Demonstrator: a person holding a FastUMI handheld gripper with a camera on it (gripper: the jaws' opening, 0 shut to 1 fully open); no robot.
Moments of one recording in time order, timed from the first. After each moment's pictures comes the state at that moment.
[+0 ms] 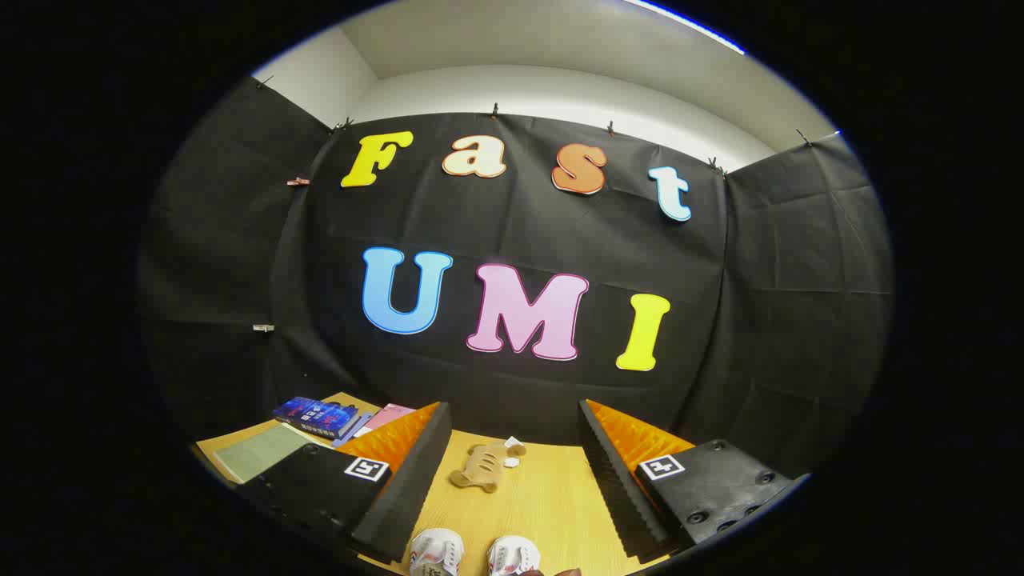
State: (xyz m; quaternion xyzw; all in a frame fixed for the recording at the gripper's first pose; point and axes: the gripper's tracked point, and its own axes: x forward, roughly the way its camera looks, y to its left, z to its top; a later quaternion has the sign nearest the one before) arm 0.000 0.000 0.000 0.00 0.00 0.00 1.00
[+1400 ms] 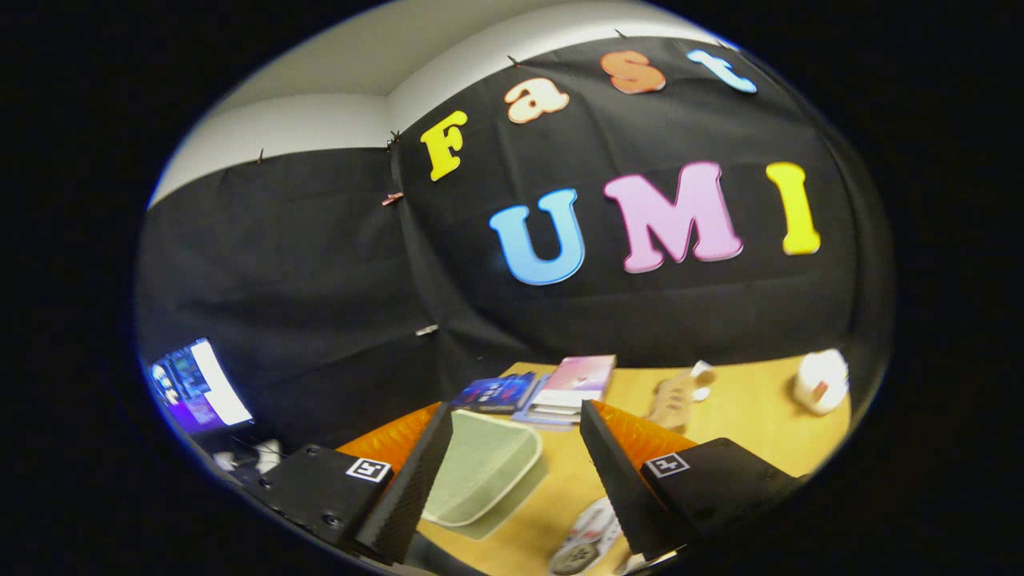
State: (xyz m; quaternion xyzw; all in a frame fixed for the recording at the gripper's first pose) arm -0.016 0.138 -0.065 0.23 0.14 0.32 0.91
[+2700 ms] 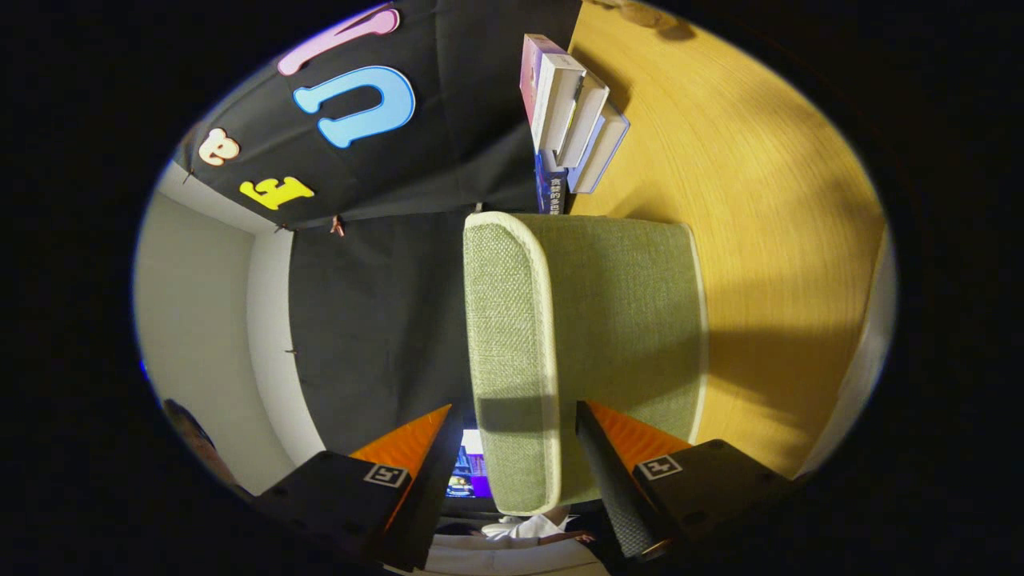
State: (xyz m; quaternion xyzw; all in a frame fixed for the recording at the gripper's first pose) arm -0.002 0.293 -0.270 0.60 0.46 0.44 0.48
